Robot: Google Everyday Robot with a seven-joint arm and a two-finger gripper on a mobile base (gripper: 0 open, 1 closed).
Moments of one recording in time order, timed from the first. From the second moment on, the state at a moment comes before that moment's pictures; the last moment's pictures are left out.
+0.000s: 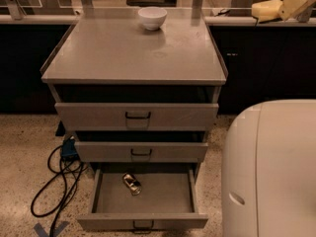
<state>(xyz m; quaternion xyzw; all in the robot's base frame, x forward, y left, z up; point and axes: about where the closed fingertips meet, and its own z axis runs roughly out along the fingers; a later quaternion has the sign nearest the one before) 0.657 -0.331 1.032 -0.26 0.93 -0.06 0.27</state>
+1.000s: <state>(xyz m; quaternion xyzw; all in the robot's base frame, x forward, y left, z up) 0.638 -0.263 0.975 -0.39 0.91 0.00 0.15</state>
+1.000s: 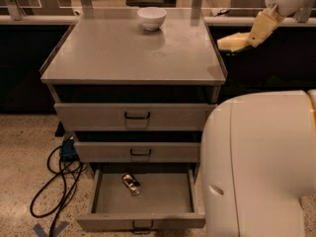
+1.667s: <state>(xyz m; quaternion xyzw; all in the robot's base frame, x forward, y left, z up) 0.633 -0.271 0.963 -0.39 0.91 0.00 0.14</state>
